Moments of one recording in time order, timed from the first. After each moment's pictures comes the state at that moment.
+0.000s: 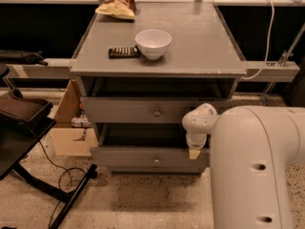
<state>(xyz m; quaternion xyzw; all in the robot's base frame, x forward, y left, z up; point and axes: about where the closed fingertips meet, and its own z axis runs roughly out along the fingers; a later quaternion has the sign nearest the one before) 0.658 -0.202 0.410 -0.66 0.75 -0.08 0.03</state>
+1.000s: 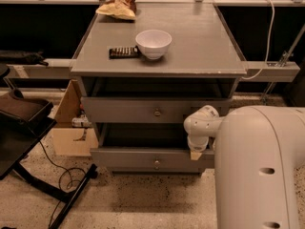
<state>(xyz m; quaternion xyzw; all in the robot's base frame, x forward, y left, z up) 0.644 -0.204 0.413 -0.65 0.75 -0.08 0.03</state>
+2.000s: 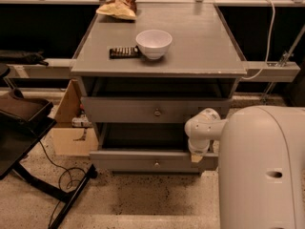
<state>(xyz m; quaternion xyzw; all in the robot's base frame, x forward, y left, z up) 0.624 -0.207 0.412 -0.65 0.76 -0.08 0.03</state>
